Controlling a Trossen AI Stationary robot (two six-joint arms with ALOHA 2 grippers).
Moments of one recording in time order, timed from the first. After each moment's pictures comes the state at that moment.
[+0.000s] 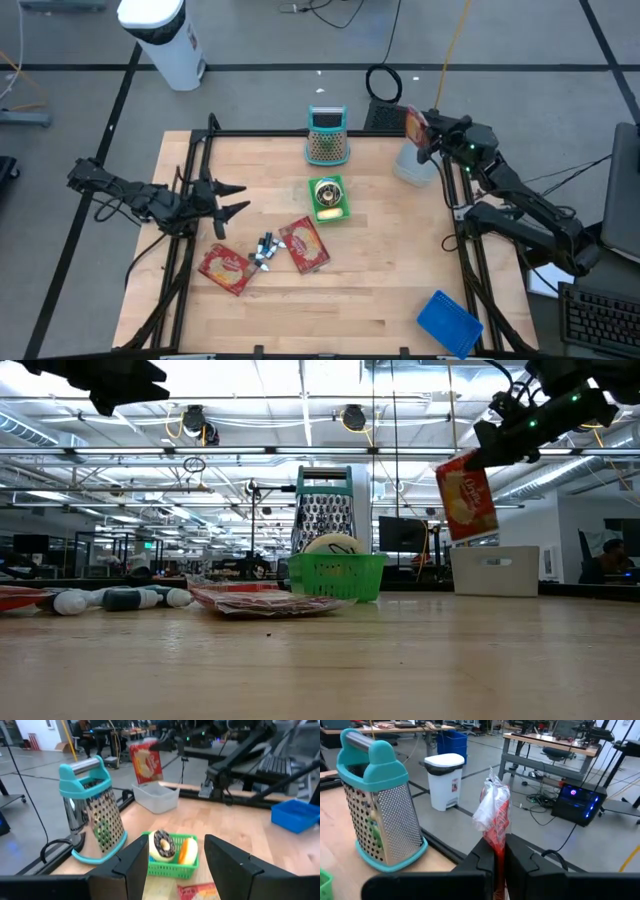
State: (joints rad) left arm -0.41 0.49 0.51 -0.21 -0.71 -0.15; right arm -0.89 0.66 0.51 -0.02 0.06 -0.09
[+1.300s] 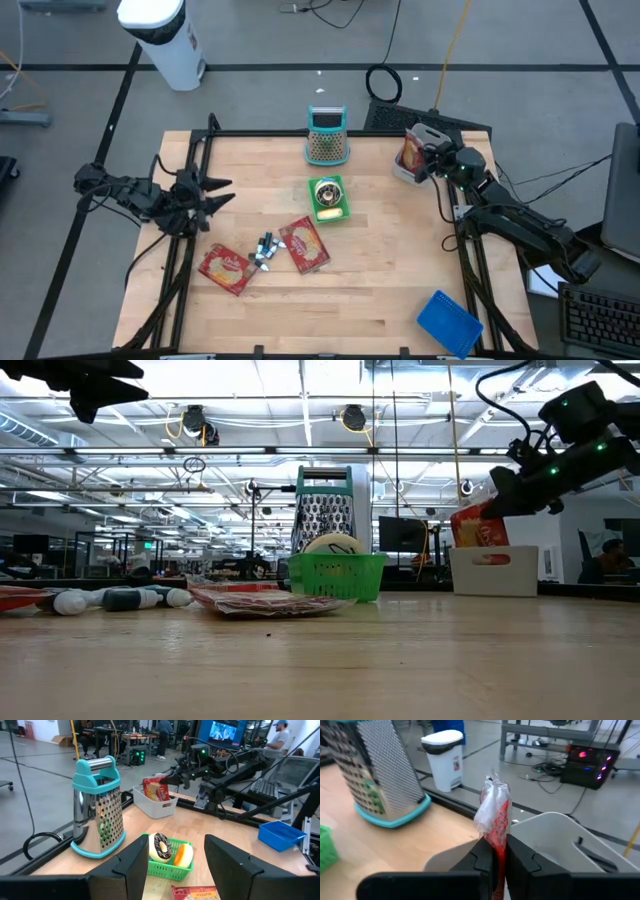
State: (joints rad) left arm -0.41 0.29 0.51 -0.36 -0.70 -0.24; right arm -0.89 0.56 0.20 0.07 0.06 0.05
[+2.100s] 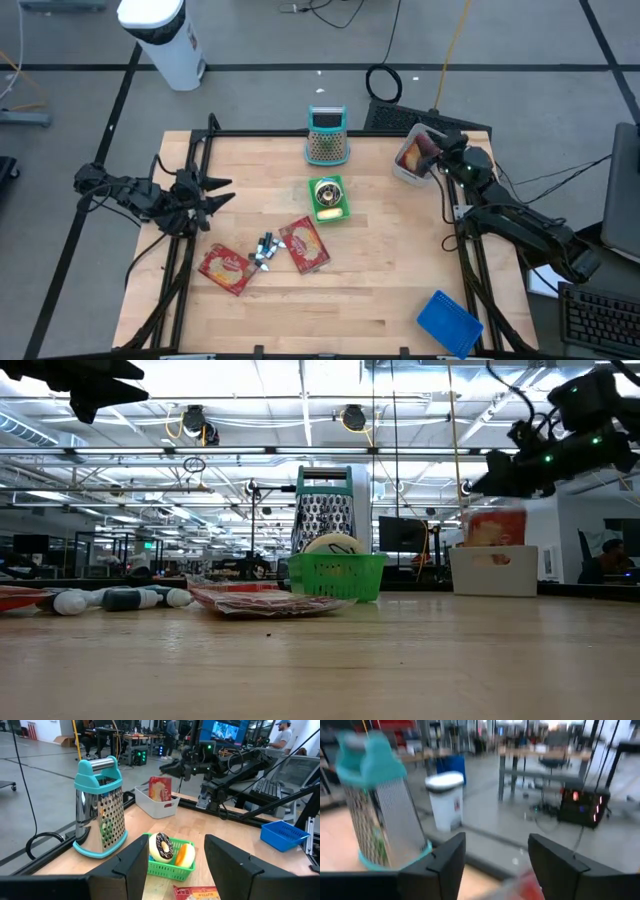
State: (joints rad) left arm -0.41 0.29 0.51 -0.36 -0.71 -0.24; right arm -0.89 0.56 0.19 0.32 0.08 0.02
